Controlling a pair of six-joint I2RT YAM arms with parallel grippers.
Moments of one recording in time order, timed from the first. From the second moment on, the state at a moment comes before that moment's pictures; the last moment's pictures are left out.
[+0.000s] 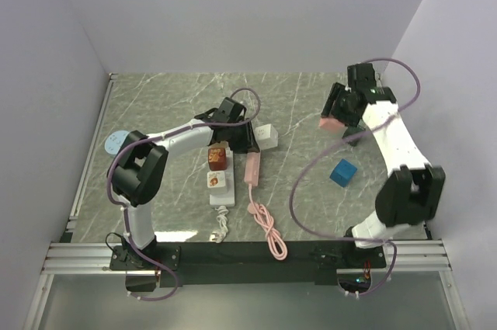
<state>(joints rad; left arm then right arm) -0.62 1.89 1.32 -0.33 0.26 -0.76 0.06 1.53 1.42 -0.83 -0.03 0.42</state>
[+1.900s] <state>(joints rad) -0.65 1.77 1.28 -0.33 0.25 -0.81 0.33 1.63 1.19 -0.38 -0.48 0.72</state>
